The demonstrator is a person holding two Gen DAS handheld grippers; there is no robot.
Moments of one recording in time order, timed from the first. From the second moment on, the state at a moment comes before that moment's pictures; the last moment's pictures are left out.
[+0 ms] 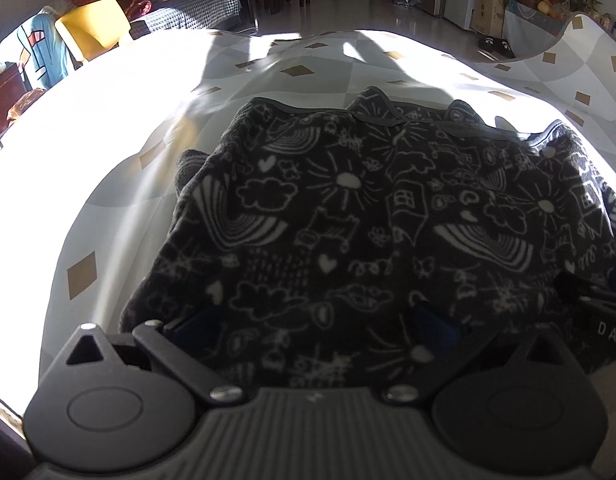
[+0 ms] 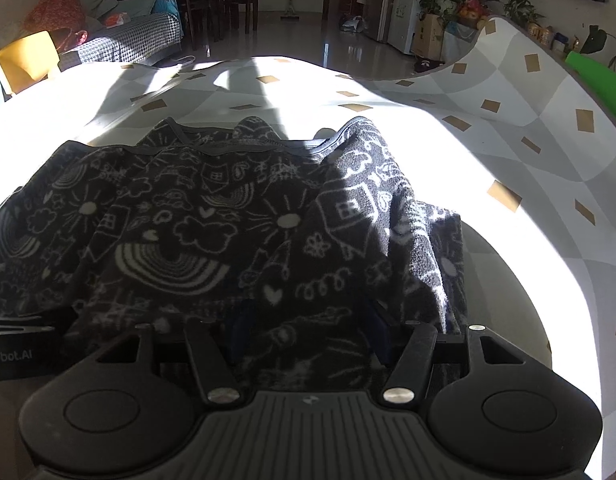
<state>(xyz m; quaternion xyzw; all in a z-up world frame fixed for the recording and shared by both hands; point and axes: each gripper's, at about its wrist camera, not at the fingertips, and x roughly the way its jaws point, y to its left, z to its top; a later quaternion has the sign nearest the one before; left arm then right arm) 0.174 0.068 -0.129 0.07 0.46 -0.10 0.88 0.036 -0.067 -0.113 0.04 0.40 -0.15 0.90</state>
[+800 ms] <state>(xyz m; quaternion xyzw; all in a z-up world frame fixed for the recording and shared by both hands) 0.161 0.079 -0.115 0.06 0.47 -0.09 0.88 0.016 -0.048 -0.085 0.05 0.39 -0.15 0.91</state>
